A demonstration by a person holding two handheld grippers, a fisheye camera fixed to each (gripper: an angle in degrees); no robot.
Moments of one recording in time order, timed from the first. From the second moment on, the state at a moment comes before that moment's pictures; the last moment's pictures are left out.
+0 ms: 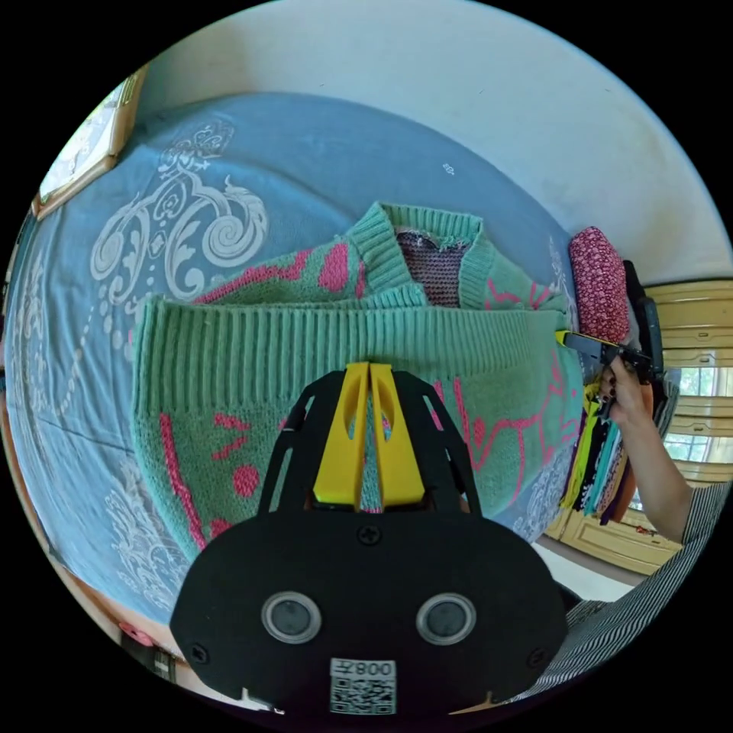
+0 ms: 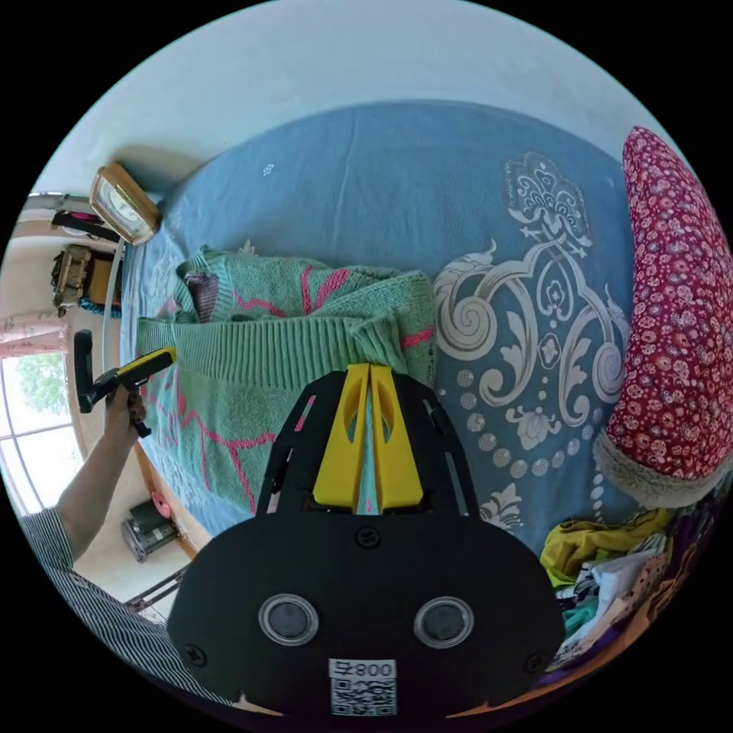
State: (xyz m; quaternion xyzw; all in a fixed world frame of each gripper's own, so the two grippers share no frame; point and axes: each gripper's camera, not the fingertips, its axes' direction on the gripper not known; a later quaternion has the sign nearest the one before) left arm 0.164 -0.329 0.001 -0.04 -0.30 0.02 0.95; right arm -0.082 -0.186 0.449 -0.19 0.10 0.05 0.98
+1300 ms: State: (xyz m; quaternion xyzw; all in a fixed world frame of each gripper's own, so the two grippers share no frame) left arm -0.152 0.118 -0.126 0.33 0.09 -0.34 0.87; right arm -0.467 -0.175 0.814 -0.32 -0.04 -0.15 0.93
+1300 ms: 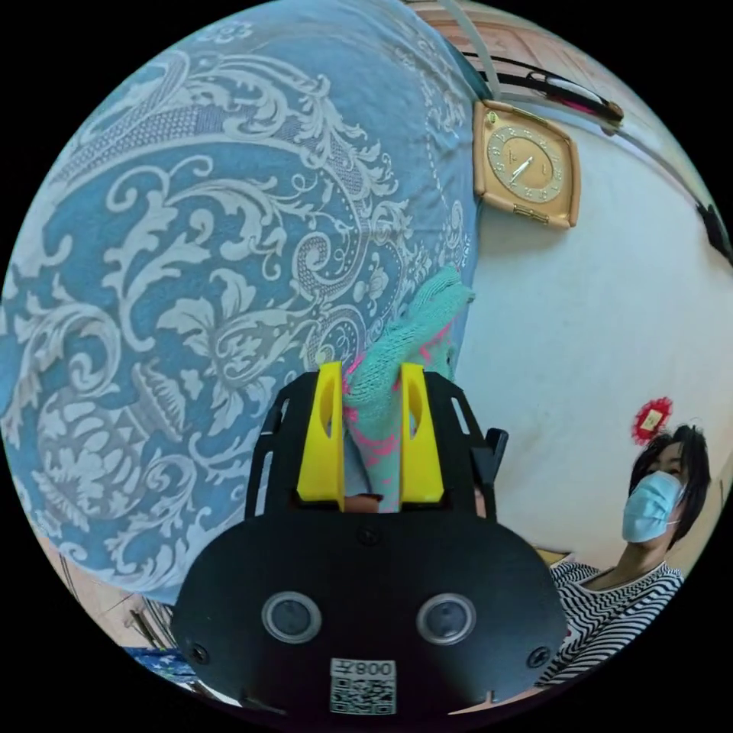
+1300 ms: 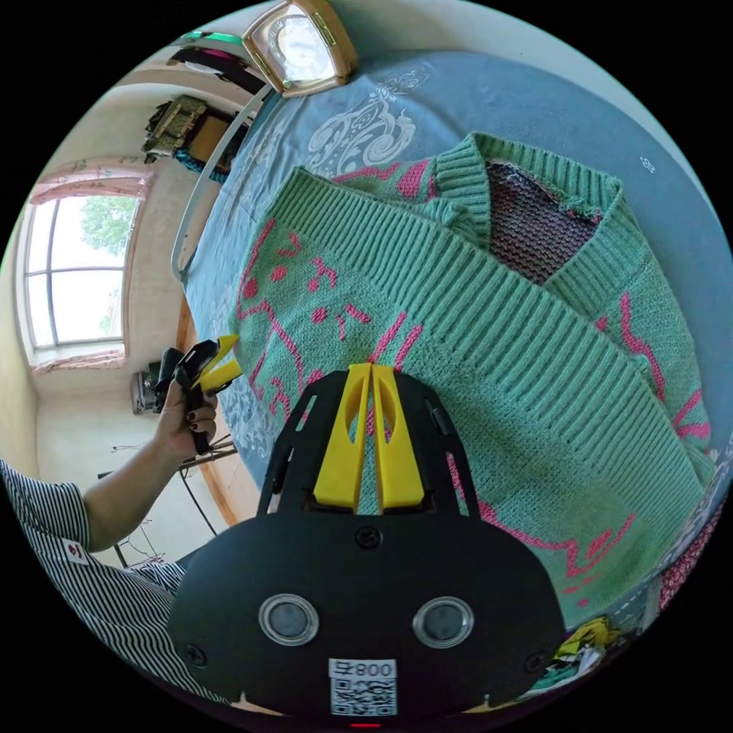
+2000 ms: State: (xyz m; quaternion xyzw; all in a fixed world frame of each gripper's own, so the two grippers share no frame) left arm -0.066 0.100 -0.155 0.20 -0.07 -0.10 0.97; right arm -0.626 -0.265 0.956 -0.33 -0.17 -0.11 0.92
